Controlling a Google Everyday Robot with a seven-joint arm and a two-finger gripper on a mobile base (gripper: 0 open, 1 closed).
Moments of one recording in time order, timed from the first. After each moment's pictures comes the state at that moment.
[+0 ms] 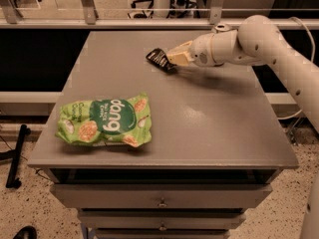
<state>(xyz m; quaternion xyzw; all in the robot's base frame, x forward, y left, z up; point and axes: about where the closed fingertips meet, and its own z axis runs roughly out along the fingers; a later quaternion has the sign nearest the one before) 0.742 -0.058 0.852 -0.45 0.70 0.25 0.49</state>
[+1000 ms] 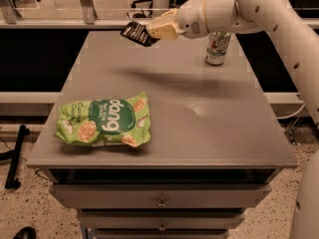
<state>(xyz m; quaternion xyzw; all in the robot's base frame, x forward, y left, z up) 0.702 0.000 0.955 -0.53 0.62 0.30 0.50</state>
